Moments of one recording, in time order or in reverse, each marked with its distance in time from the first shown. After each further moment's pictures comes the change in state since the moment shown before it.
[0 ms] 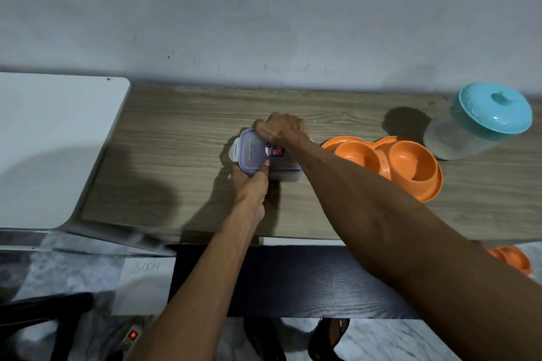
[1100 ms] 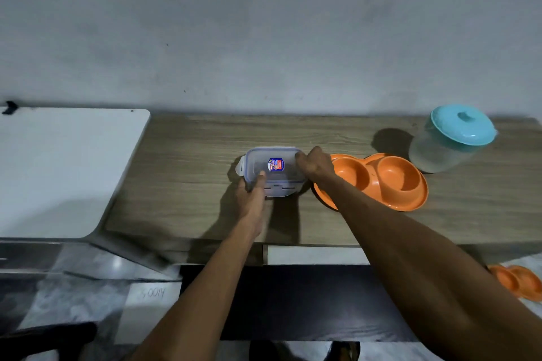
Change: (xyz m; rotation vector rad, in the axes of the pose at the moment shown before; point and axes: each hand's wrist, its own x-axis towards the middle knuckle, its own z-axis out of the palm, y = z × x) left_hand -0.018 0.001 -0.019 0.102 -0.089 0.095; right_hand -0.066 0.058 -0.011 0.467 0.118 0.267
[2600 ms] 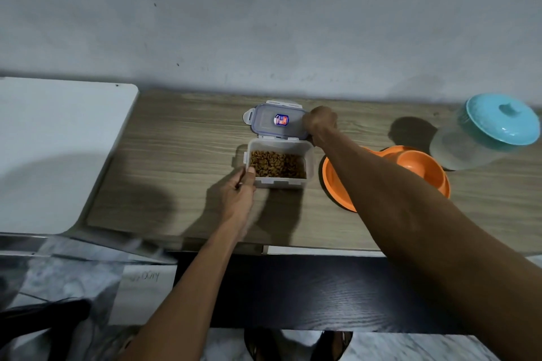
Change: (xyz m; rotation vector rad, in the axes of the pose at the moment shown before) left_hand 0.021 0.002 -0.028 0.057 0.001 0.076; right_hand 0.120 -0.029 0.029 0.142 0.131 0.133
